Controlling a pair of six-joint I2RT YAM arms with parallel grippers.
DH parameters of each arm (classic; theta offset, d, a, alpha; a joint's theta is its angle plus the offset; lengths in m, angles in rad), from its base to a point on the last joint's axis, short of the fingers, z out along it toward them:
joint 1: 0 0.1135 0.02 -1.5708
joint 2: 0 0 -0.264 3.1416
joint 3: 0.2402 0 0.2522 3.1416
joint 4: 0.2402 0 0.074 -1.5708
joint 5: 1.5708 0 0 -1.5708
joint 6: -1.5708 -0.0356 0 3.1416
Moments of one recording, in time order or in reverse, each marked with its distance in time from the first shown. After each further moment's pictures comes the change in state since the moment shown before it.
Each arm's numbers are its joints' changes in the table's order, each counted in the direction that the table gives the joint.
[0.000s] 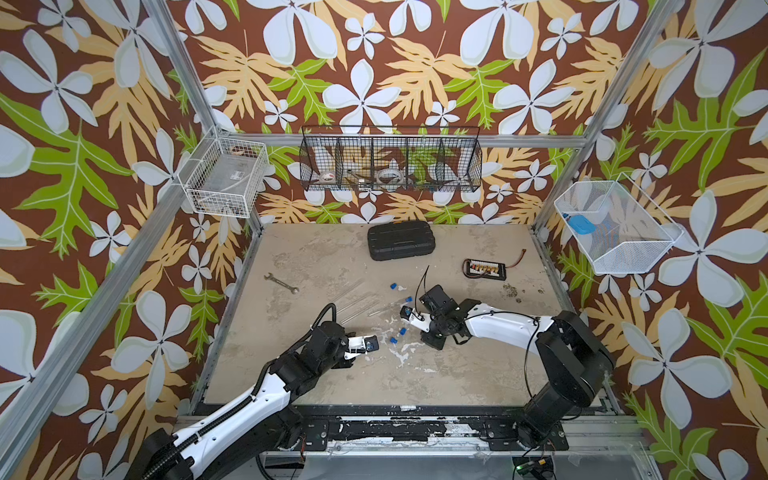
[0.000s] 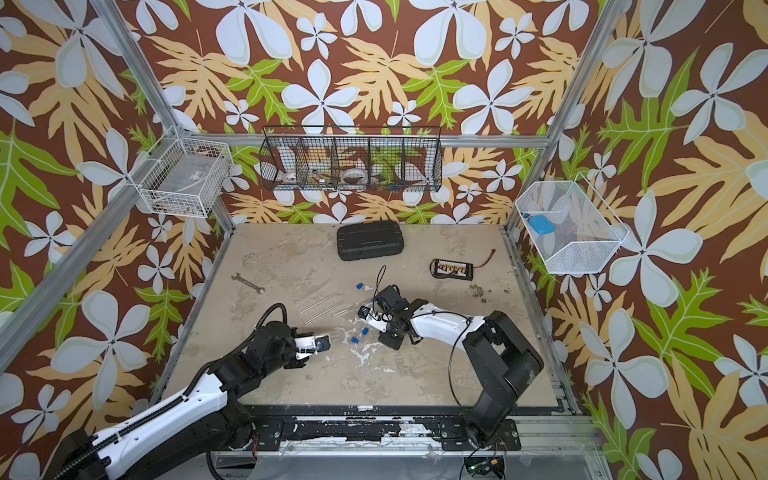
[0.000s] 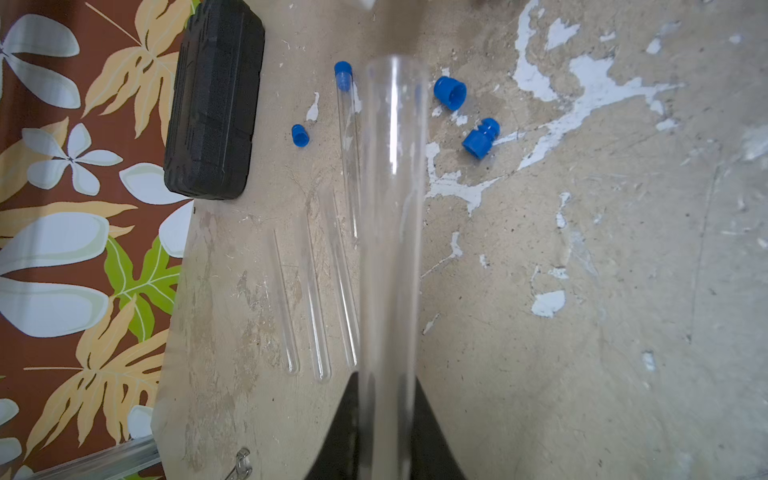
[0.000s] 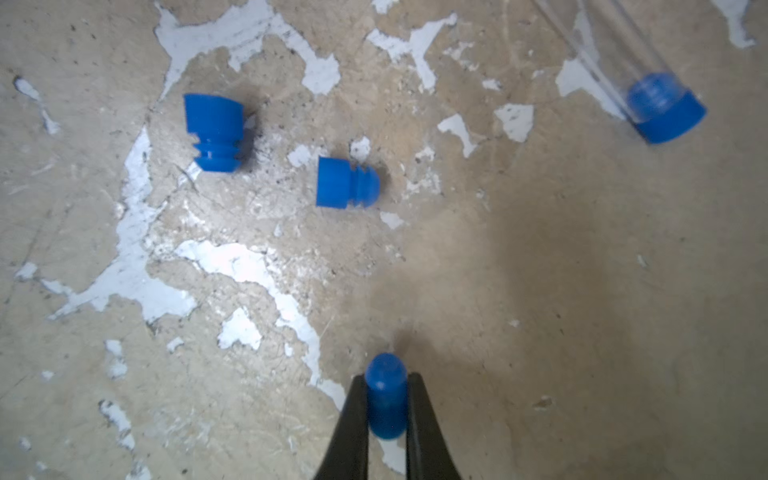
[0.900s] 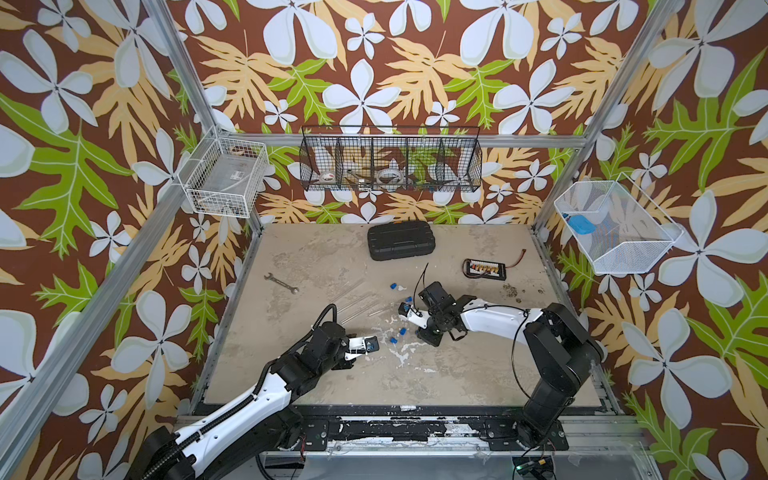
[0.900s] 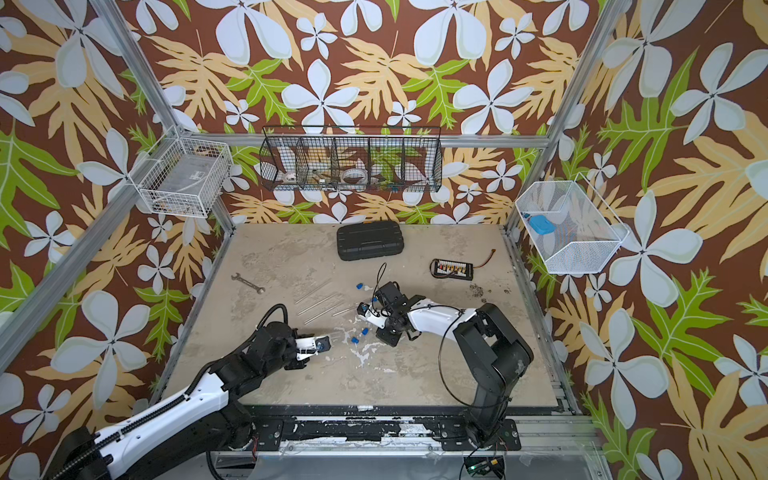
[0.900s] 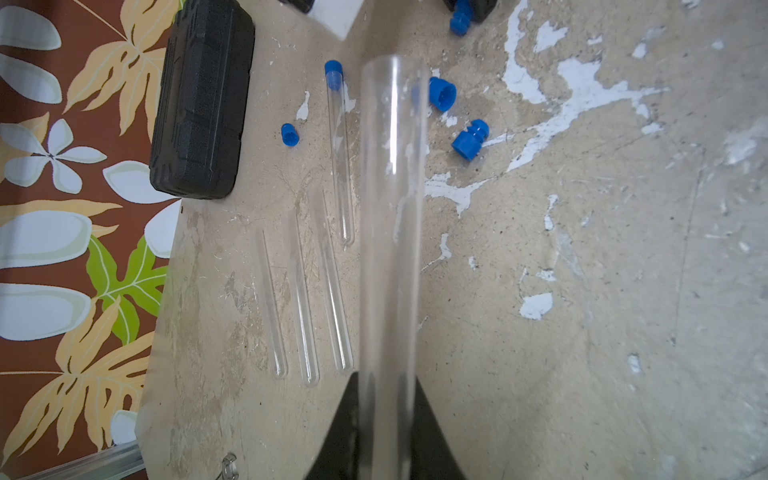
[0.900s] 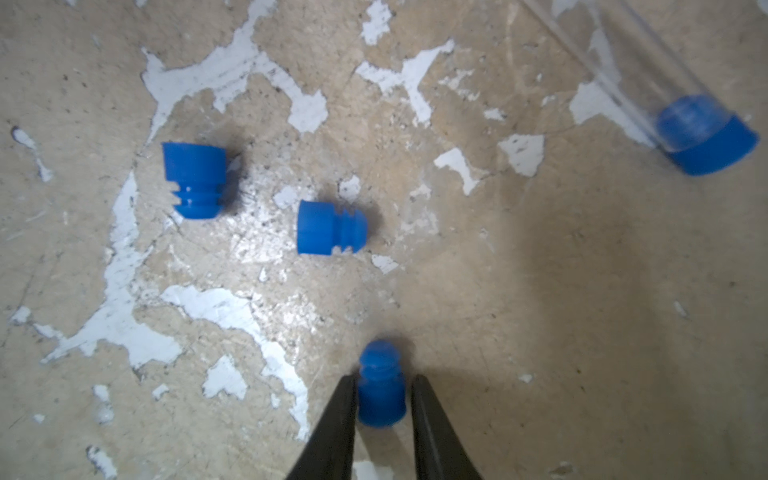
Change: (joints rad) left arm 0.001 0.015 -0.007 -0.005 0.015 0.011; right arm -0.033 0.063 0.036 -0.022 -0.087 0.003
